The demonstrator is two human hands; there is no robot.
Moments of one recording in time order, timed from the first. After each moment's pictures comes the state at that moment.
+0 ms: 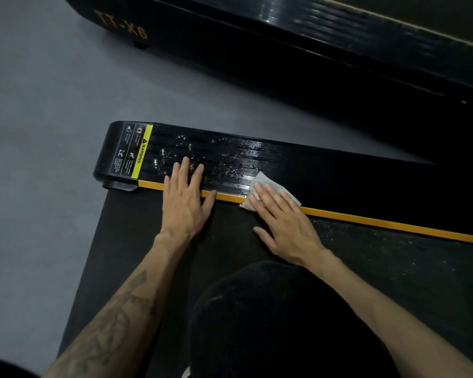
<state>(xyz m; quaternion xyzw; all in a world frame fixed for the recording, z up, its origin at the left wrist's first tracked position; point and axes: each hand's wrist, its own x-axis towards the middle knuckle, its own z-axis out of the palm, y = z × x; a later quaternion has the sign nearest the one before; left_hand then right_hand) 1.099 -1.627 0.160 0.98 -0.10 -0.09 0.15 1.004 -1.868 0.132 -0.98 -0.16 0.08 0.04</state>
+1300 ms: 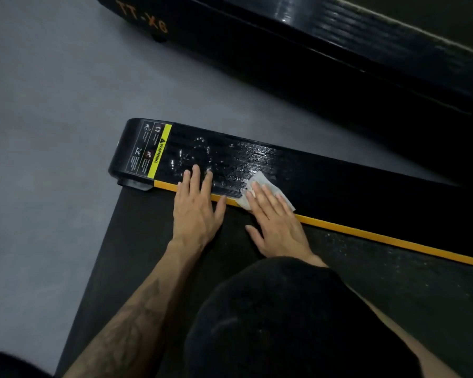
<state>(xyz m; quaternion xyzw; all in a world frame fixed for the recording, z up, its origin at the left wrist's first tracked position) 1.097 -1.620 0.158 0.99 -0.07 -0.09 0.12 1.031 -1.818 0.131 -0.99 -0.13 0.09 0.05</state>
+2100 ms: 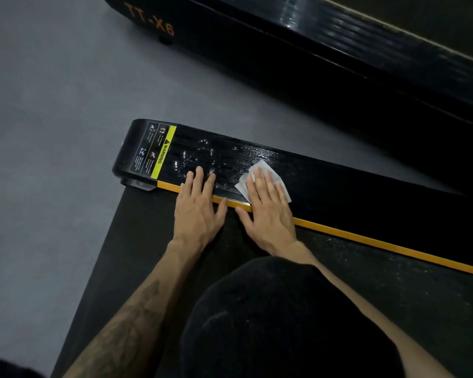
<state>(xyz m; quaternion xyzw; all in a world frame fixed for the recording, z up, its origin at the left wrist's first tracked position) 1.098 -1.619 0.161 0.98 -0.06 -0.10 0.15 1.070 -1.794 0.136 -0.99 -0.04 0.13 0.06</state>
